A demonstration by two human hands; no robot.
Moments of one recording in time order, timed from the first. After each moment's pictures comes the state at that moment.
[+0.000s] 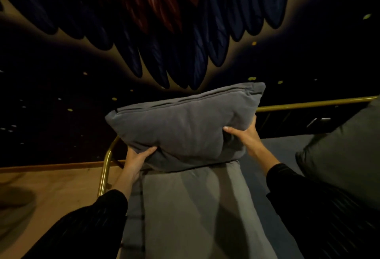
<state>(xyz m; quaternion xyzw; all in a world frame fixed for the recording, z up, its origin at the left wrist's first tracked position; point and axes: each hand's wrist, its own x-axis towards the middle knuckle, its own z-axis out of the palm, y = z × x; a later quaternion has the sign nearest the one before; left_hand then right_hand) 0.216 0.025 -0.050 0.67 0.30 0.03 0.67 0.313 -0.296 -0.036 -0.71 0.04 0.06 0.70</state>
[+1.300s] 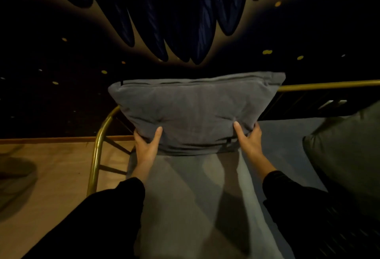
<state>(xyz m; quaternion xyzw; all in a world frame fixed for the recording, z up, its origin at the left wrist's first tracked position) 0.232 -0.007 -0.117 0.71 0.41 0.02 0.57 0.298 -0.291 -0.119 -0.77 0.20 0.07 0.60</state>
